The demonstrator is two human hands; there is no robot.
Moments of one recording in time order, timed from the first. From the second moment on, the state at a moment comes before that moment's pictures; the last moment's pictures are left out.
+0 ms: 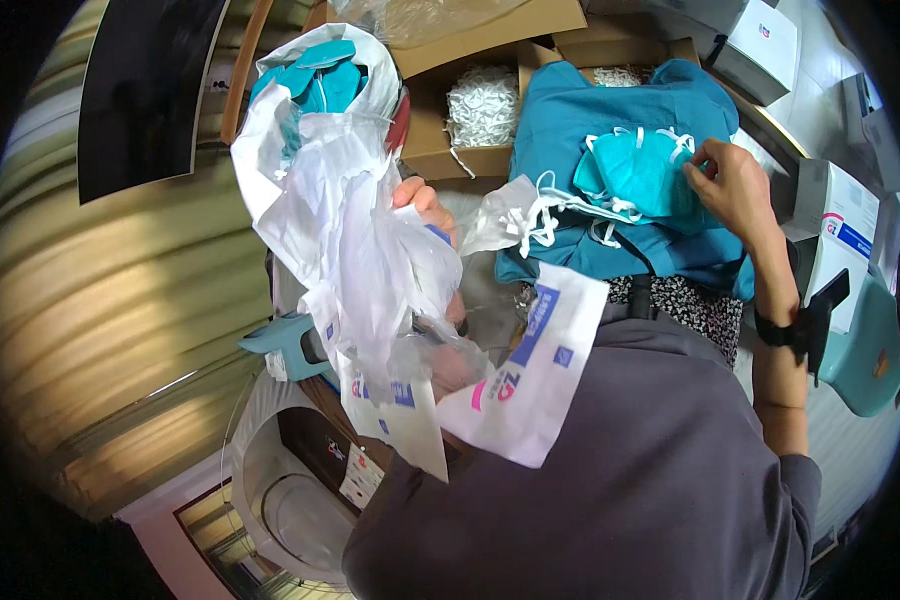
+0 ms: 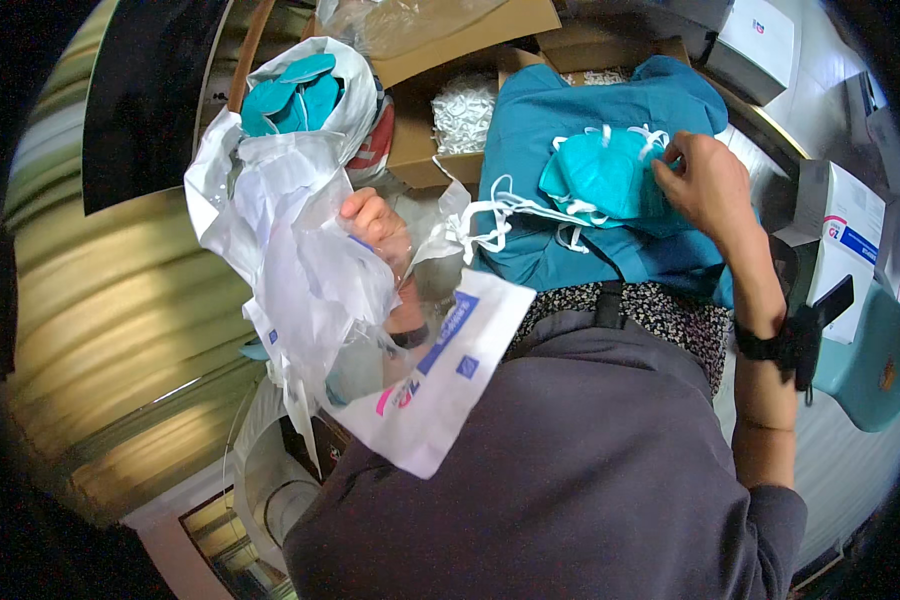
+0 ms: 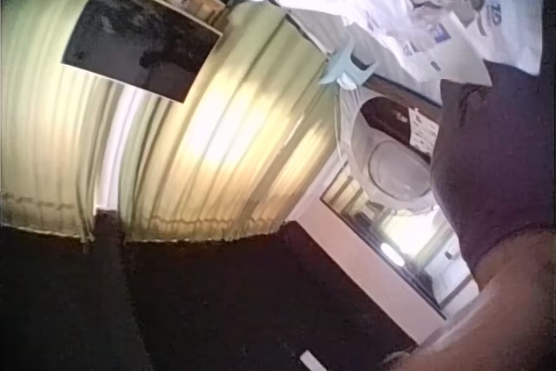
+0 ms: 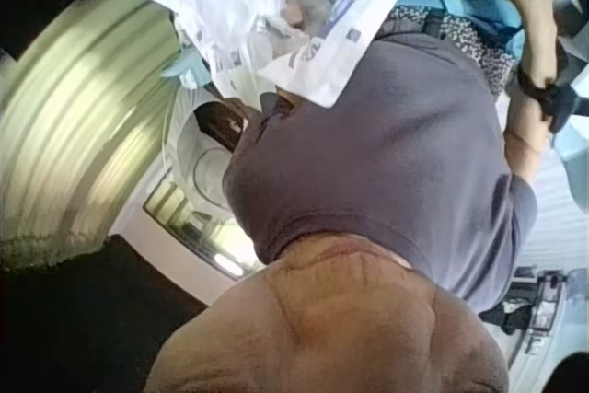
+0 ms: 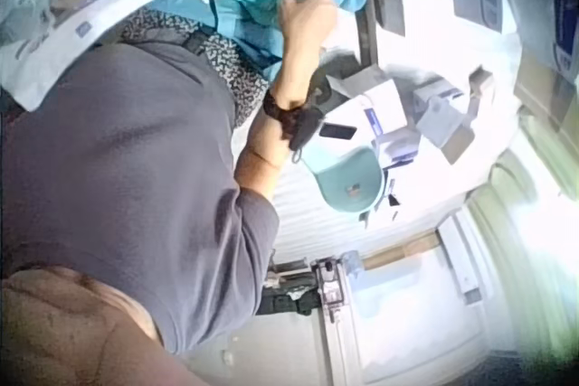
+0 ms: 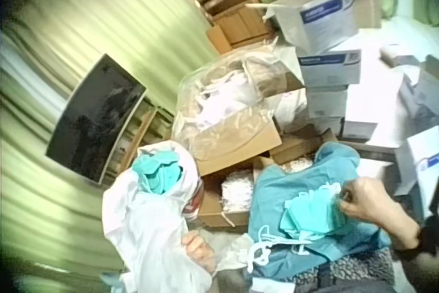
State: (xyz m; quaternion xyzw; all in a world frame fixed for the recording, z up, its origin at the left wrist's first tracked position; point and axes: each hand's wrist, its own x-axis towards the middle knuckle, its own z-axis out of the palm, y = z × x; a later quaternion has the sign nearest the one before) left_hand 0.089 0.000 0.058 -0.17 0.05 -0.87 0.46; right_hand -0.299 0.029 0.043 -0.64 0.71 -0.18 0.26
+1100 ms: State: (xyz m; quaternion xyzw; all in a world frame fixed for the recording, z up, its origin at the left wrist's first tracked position) left_hand 0.164 -0.086 0.126 0.28 -0.28 -0.61 0.69; right_hand -0.276 0.005 0.008 -0.74 0.51 -0.30 0.33
